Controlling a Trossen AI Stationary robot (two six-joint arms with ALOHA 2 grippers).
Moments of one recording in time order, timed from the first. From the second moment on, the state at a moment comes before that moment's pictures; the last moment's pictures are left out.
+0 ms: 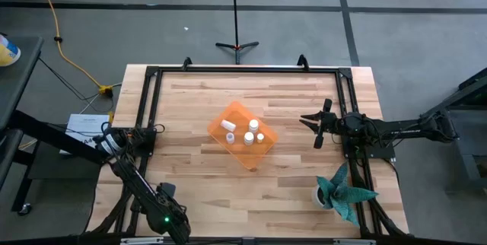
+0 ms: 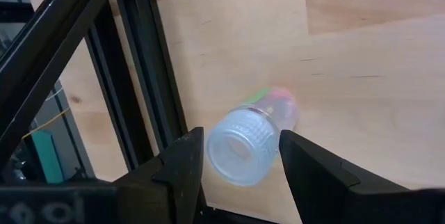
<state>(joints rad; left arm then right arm) -0.94 1.96 1.39 -1.33 0.31 -2.22 -0.03 0.35 0.01 0.21 0.28 -0.05</state>
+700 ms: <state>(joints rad) -0.95 1.96 1.38 -1.30 0.27 -2.22 -0.03 0.35 0.01 0.20 0.28 -0.05</state>
